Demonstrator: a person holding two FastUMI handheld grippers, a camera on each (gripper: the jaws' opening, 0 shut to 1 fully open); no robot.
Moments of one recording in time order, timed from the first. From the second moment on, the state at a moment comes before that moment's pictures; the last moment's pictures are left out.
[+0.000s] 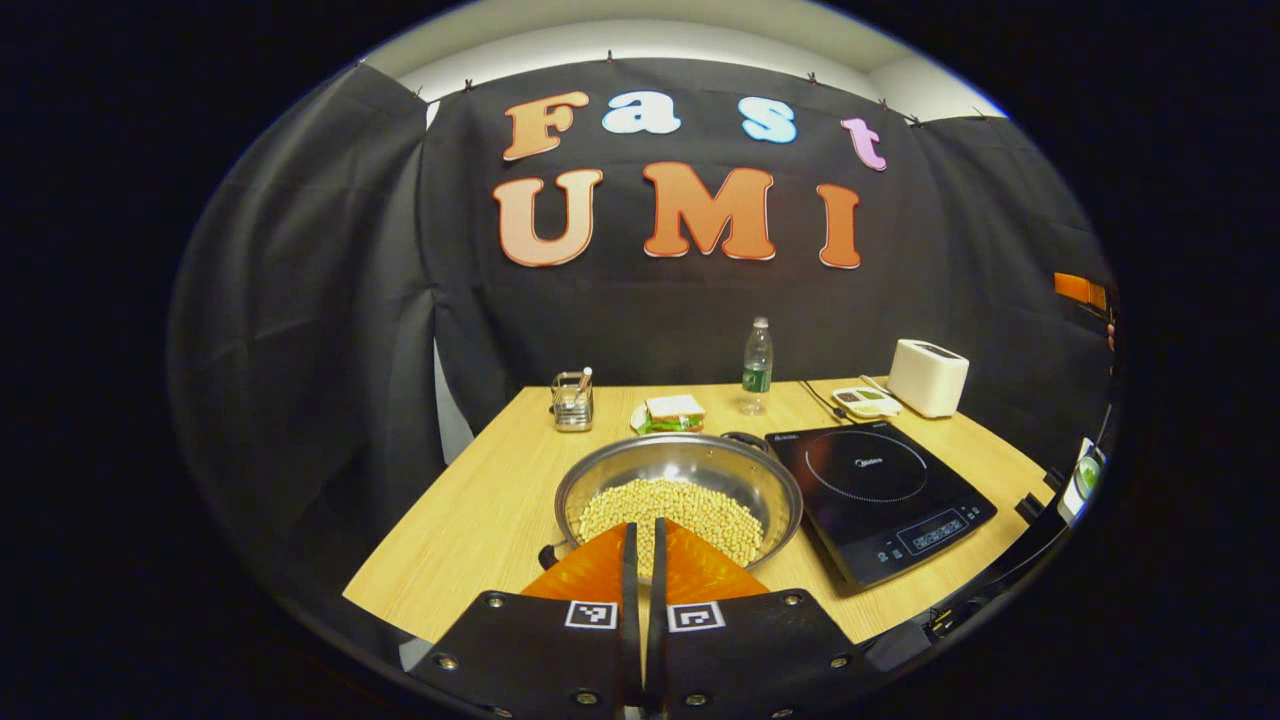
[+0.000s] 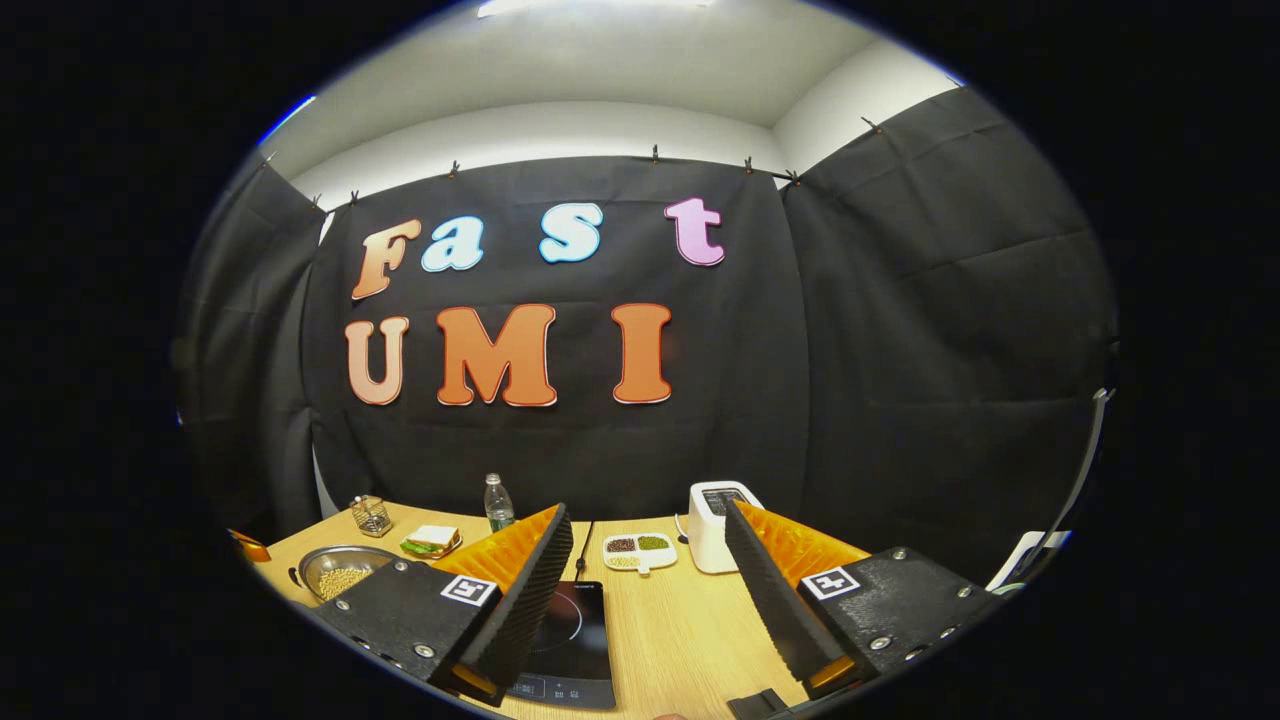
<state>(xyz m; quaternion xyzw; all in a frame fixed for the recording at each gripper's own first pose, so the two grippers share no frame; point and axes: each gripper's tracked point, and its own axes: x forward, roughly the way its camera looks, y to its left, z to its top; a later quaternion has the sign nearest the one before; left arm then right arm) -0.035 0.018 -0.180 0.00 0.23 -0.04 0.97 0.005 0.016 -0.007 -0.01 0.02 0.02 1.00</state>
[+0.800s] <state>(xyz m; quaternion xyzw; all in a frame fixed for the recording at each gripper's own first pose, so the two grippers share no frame) -0.047 0.024 -0.277 -0.03 0.33 -0.03 0.94 0.009 0.029 -0.023 -0.02 0.04 0.02 1.00</state>
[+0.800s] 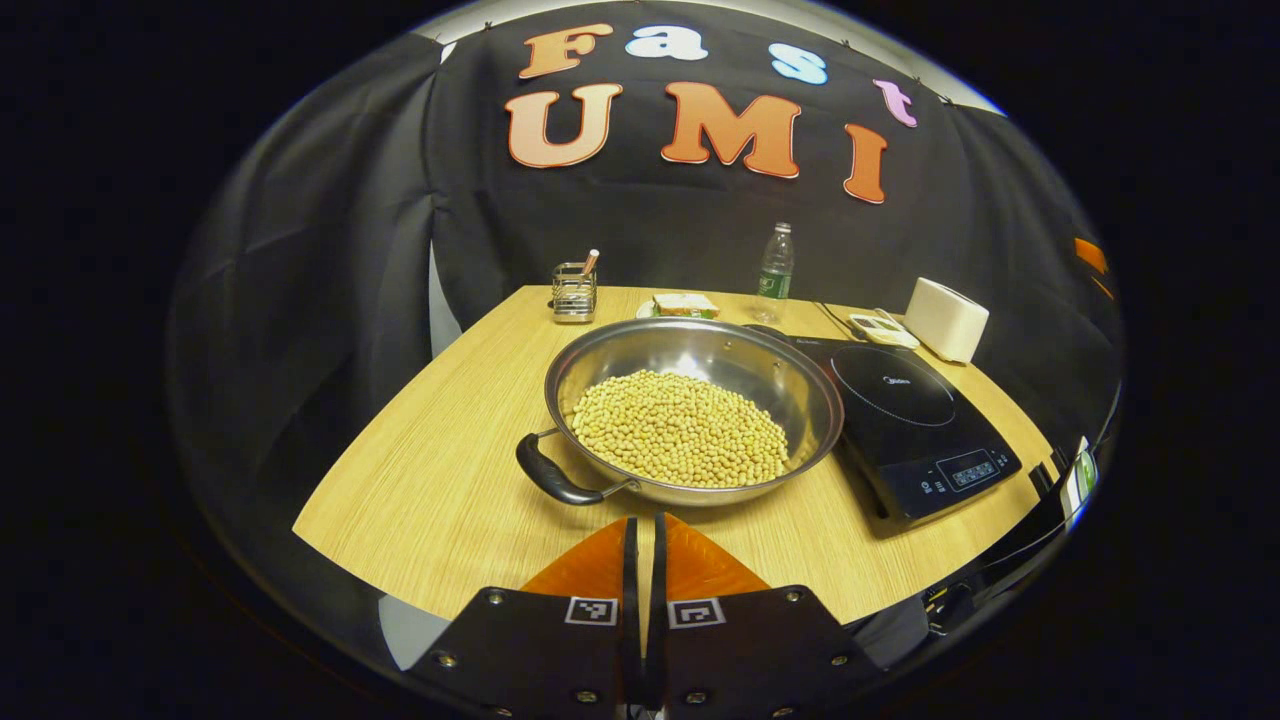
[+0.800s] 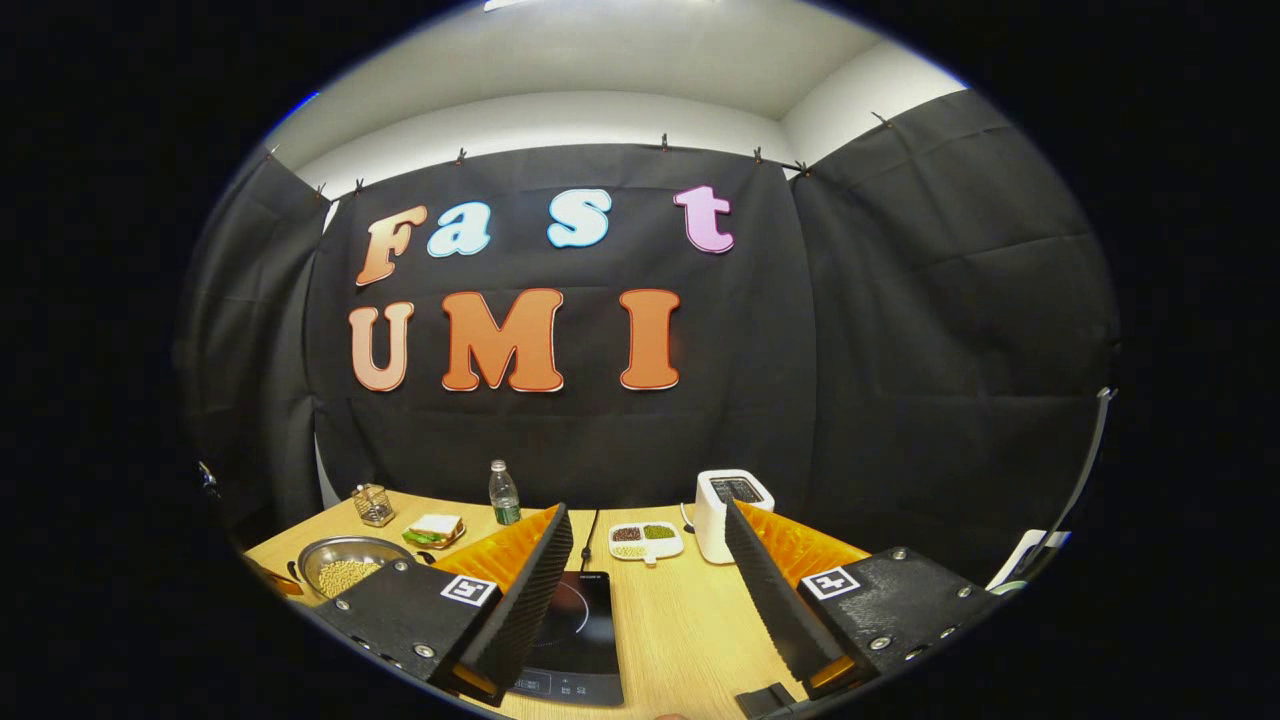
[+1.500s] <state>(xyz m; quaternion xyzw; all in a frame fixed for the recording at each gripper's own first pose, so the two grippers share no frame) -0.015 0.046 -0.316 -0.05 0.36 -0.01 0.93 0.022 0.046 -0.033 -0.03 0.05 0.02 1.00</state>
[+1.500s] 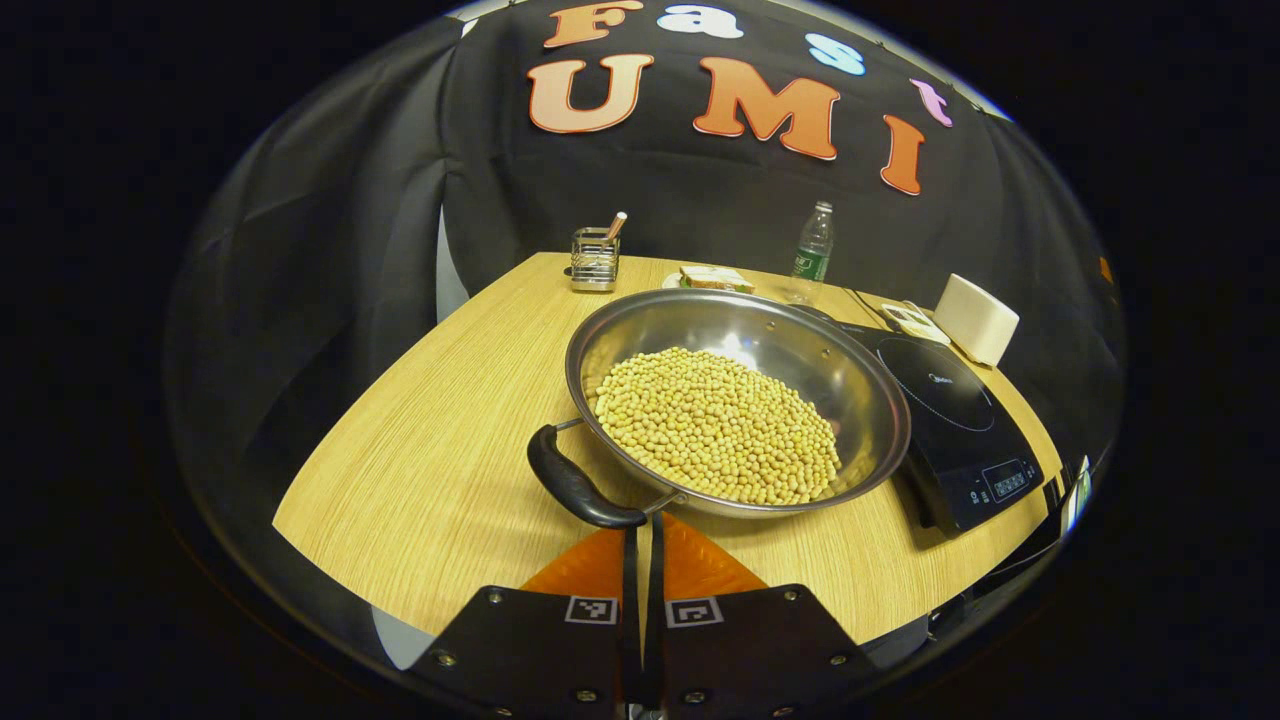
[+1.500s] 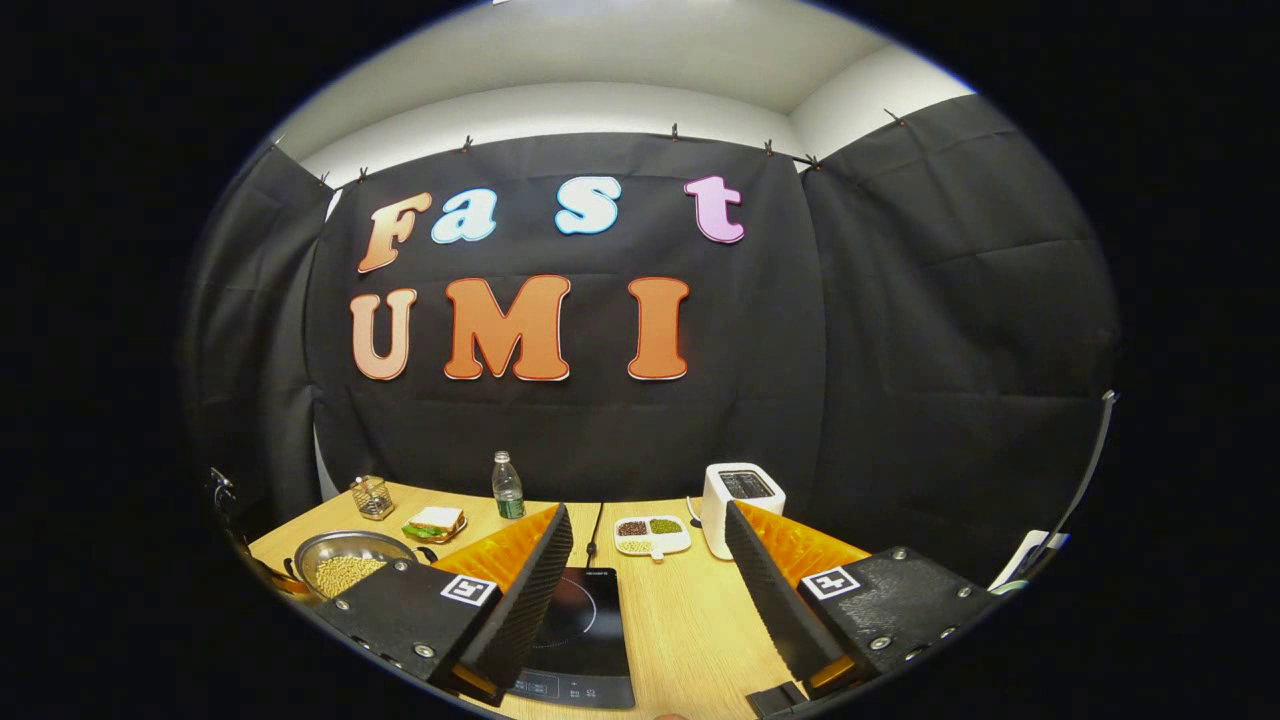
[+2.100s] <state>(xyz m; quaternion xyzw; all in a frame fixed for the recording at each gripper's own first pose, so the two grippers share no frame) 0.014 0.084 -0.323 -0.03 0.34 0.01 0.94 0.034 0.066 -0.036 -0.02 0.05 0.02 1.00</state>
